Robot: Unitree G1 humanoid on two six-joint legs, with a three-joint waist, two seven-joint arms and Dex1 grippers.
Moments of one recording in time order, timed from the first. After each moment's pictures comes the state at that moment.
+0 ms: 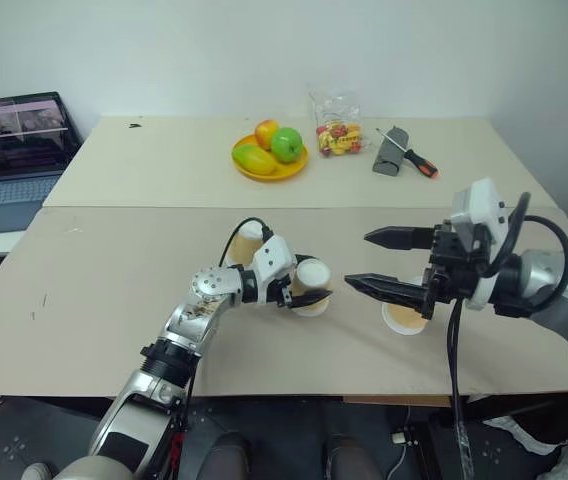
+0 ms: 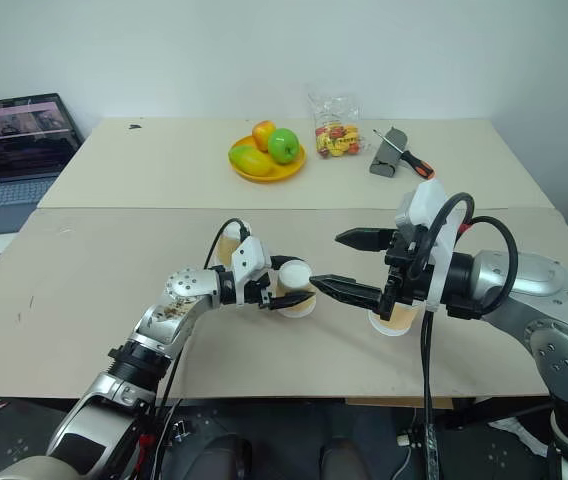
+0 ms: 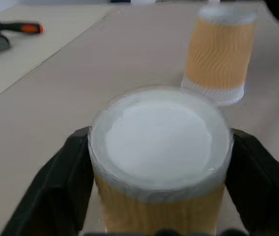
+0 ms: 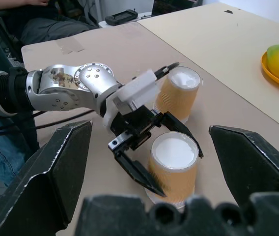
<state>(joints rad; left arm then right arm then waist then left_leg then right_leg) -0.58 0.29 -0.28 0.31 -0.14 0.10 -0.94 -0.41 -0.89 -0.20 -0.60 0.99 0.91 0.69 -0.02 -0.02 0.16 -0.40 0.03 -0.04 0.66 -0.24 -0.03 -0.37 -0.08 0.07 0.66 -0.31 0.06</state>
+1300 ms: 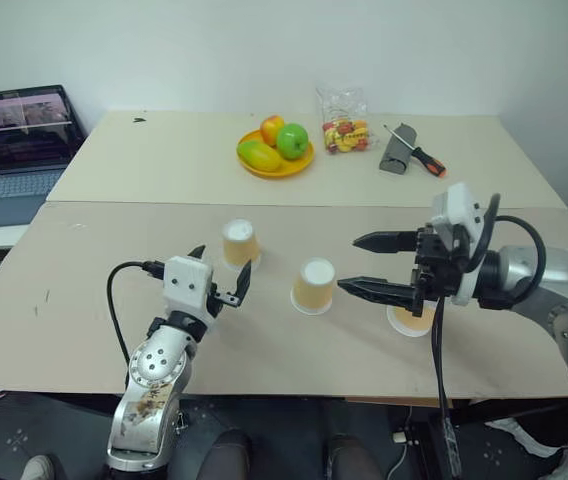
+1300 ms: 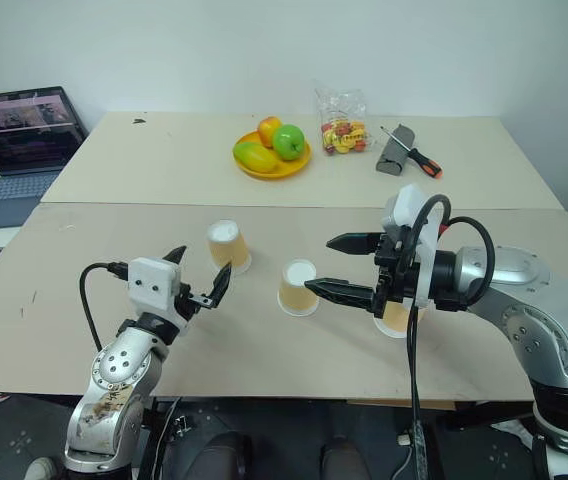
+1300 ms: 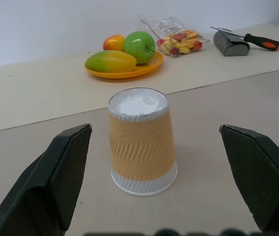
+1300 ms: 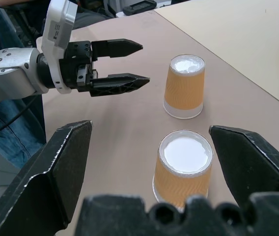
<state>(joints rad) -0.03 0.17 -0.02 -0.50 -0.02 0.36 -0.19 -0.46 -0.85 -0.11 -0.51 0.88 0.88 0.81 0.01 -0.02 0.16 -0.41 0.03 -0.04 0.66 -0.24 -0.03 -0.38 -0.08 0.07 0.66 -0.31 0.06</state>
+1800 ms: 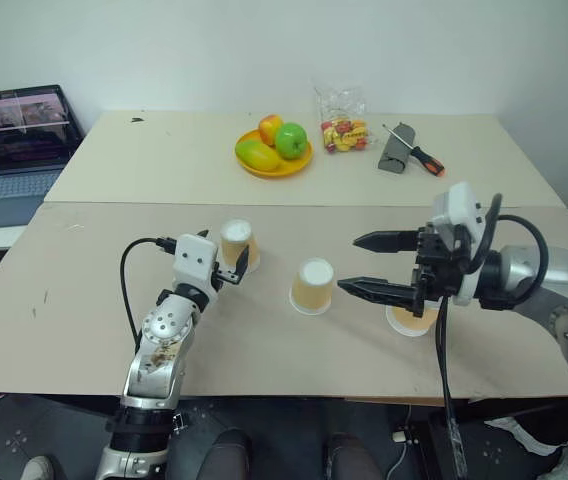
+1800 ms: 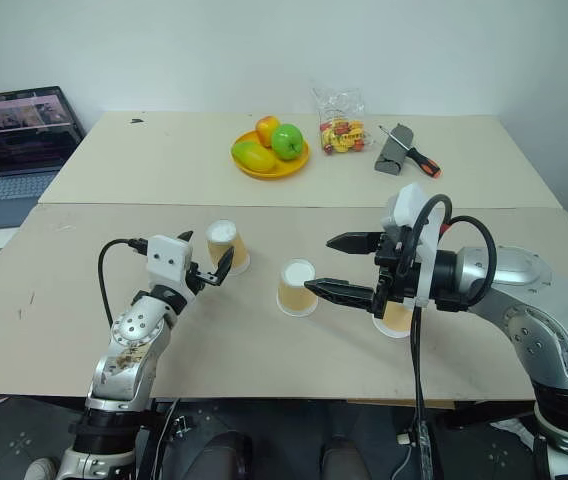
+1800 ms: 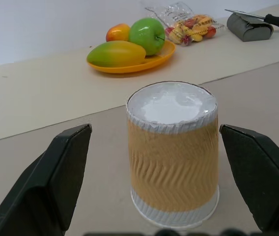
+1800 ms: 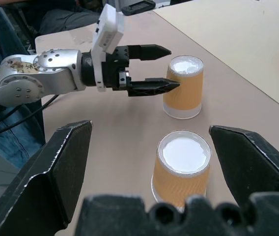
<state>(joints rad) -0.27 0.20 0.02 -0.11 -0.05 0.23 -0.26 -0.46 -0.86 -0.12 -0.52 0.89 0.88 0.80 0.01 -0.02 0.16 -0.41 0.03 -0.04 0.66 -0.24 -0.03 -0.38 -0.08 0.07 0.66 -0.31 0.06</state>
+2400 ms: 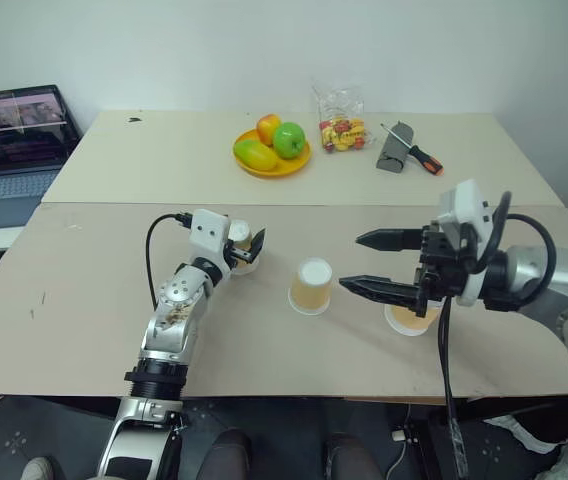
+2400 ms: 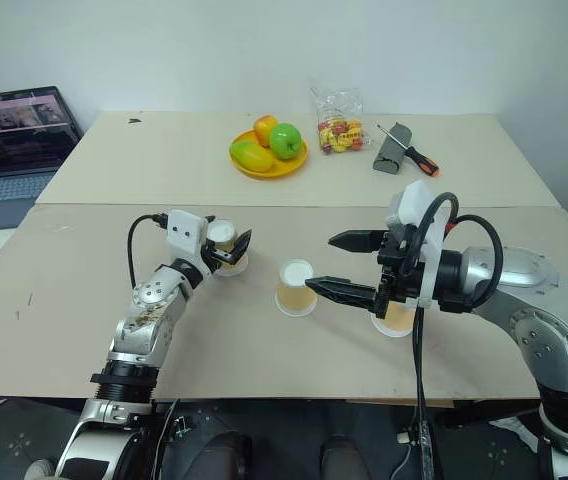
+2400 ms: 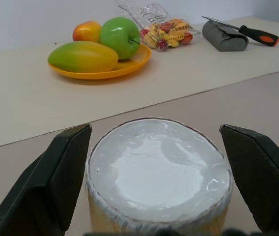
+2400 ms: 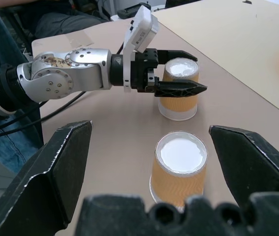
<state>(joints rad) -0.48 0.20 0.03 0.14 -0.12 0.21 -0.34 -0.45 -0.87 -0.14 -0.54 0.93 0.89 0.76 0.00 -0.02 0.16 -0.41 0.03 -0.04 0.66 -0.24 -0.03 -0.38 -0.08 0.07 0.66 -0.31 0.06</state>
